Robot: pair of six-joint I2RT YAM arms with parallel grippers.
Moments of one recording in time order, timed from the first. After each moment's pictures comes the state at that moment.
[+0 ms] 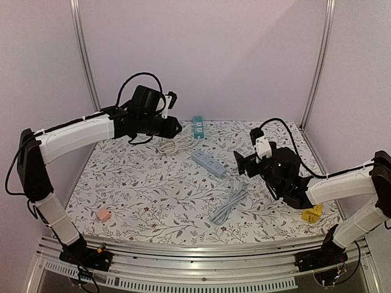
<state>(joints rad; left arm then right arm) -0.68 1.68 1.43 -0.36 -0.07 -0.24 0.85 1.46 0.57 0.80 0.48 -0.10</state>
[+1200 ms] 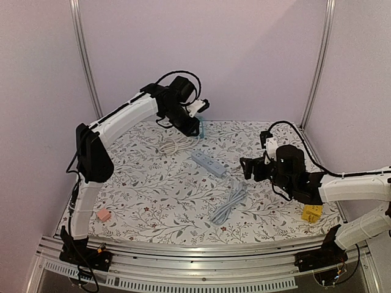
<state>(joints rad) -0.68 2.33 2.42 -1.06 0.05 0.14 0.80 1.28 0.58 0.37 0.39 0.26</state>
